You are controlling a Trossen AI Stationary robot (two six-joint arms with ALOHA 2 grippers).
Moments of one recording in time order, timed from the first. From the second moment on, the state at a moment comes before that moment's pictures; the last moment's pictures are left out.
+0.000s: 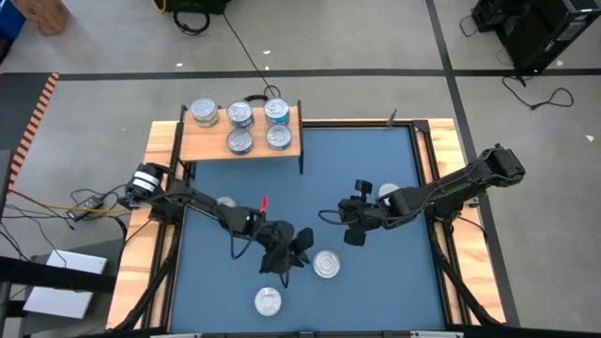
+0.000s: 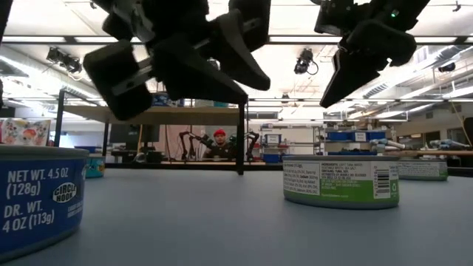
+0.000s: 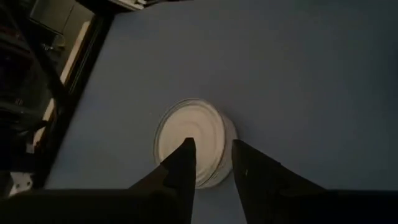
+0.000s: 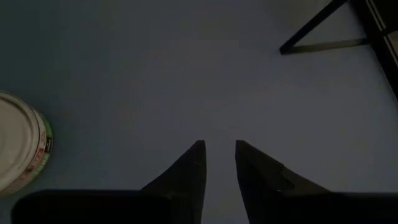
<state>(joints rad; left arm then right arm) -0.29 1.78 1.03 0.14 0.17 0.99 0.29 1.43 0.93 -0.57 0.49 0.33</state>
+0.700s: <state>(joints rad) -0.37 1.93 1.17 0.08 -0.06 0.89 0.26 1.43 0.85 -0.38 0.46 0.34</state>
